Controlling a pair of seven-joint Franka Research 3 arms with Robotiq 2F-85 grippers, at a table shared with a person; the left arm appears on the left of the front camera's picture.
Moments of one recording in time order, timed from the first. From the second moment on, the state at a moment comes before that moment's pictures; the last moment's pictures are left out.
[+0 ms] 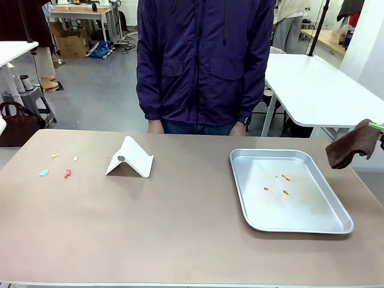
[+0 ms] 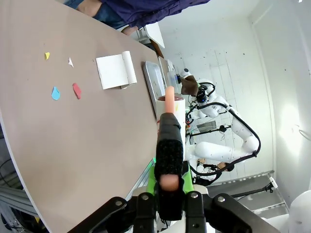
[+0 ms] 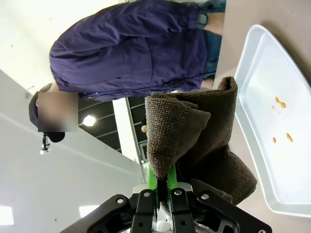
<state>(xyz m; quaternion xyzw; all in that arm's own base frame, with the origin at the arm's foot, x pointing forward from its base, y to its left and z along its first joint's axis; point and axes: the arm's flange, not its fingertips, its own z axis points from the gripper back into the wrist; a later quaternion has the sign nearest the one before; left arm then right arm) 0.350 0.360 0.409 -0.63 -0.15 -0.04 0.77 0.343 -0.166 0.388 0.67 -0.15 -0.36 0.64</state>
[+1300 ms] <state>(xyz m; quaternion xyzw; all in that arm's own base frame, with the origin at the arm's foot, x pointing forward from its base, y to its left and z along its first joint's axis) 0.350 0.360 0.409 -0.62 -0.15 -0.04 0.77 0.343 -0.166 0.388 0.67 -0.15 -0.36 0.64</state>
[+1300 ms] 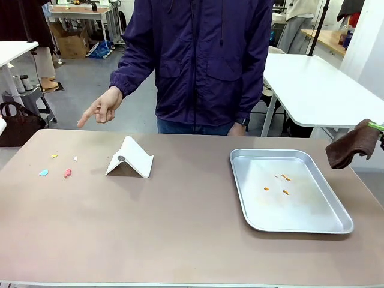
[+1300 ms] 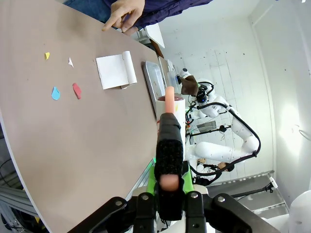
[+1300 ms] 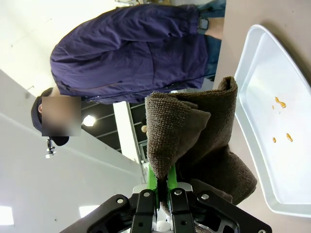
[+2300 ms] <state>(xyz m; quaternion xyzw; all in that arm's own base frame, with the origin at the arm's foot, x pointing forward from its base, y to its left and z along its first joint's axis) 0.384 0.366 0.361 -0.51 -0.17 0.08 0.84 0.343 -0.166 0.388 0.67 -0.15 -0.36 0.64</state>
